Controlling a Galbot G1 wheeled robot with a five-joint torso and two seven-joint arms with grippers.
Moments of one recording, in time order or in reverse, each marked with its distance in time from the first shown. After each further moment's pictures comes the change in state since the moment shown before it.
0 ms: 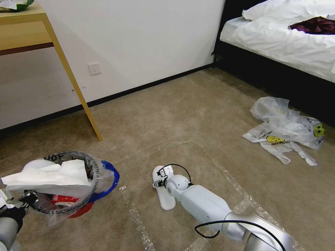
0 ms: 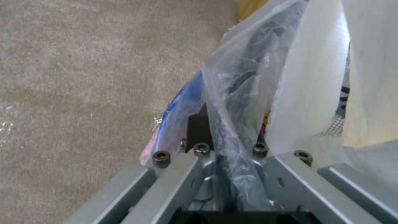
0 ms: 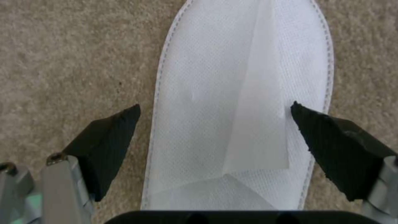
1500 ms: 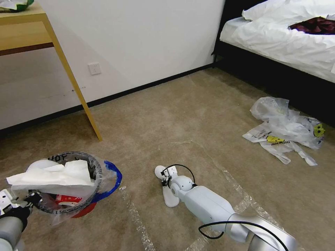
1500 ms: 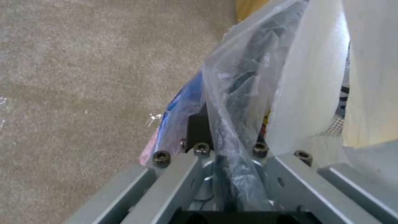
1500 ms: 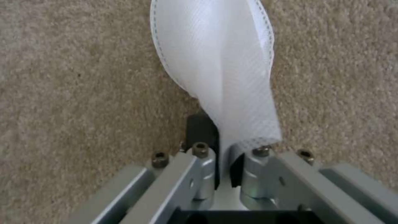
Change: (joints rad) left arm -0.003 -0.015 0.025 -0.002 0.019 -0.004 0.001; right arm -0.024 -0.044 0.019 0.029 -0.025 0.016 -0.007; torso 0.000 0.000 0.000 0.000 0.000
